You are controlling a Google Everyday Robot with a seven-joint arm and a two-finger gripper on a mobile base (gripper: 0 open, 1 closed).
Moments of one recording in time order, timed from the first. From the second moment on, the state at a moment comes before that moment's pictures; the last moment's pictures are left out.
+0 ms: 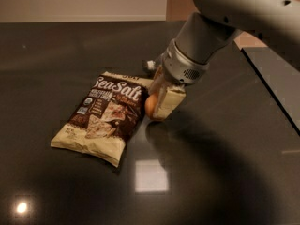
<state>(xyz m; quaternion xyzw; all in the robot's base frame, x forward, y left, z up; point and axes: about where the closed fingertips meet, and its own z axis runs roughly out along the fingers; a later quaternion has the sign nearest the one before) 0.494 -0.027 0.882 -0.74 0.63 0.13 0.18</state>
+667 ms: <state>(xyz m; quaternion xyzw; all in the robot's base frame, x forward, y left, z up) 0.516 -0.014 0.865 -0.74 0.64 0.12 0.16</state>
